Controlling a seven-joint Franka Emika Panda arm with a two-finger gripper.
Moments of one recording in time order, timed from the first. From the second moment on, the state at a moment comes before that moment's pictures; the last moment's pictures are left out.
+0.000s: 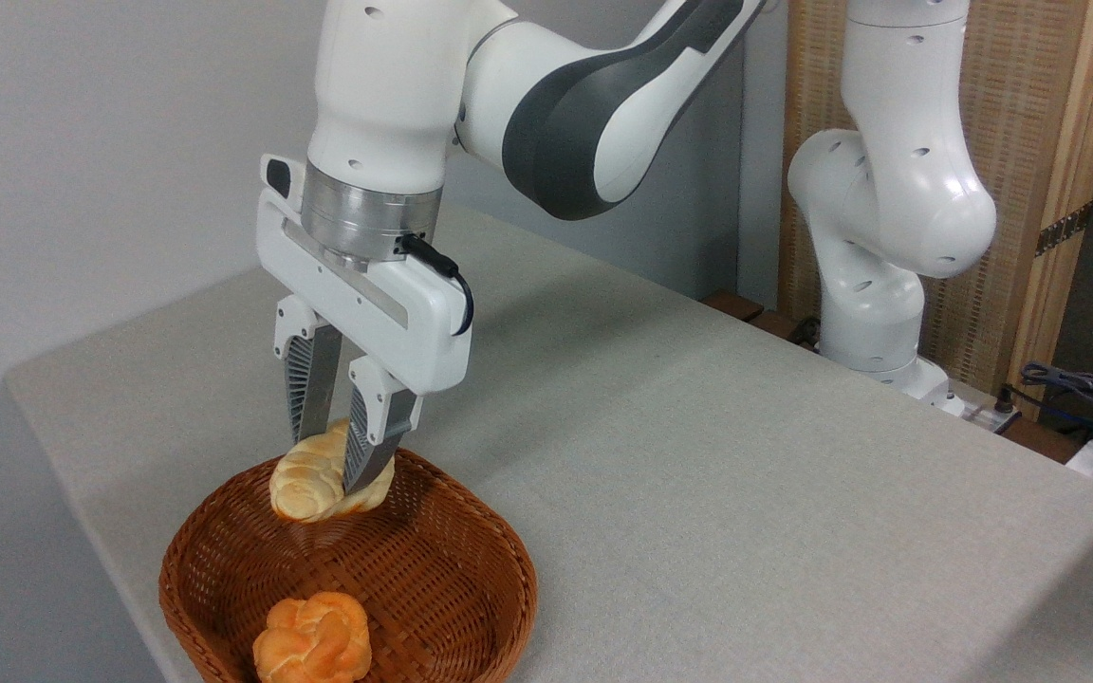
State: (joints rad) arm -0.28 0.00 0.24 -1.95 -0.24 2.26 0.74
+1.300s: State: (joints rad) arm -0.26 -0.01 0.26 -1.94 -0.24 2.25 0.72
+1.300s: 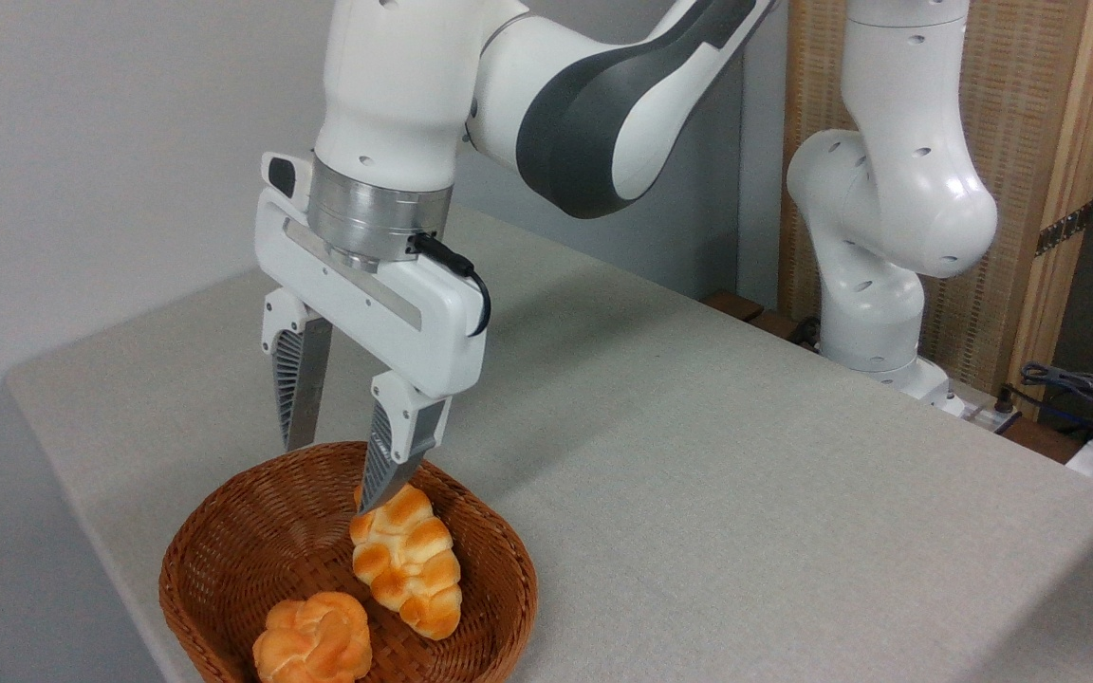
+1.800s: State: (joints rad) arm -0.26 -0.08 0.25 -1.90 -0.14 1.89 0.72
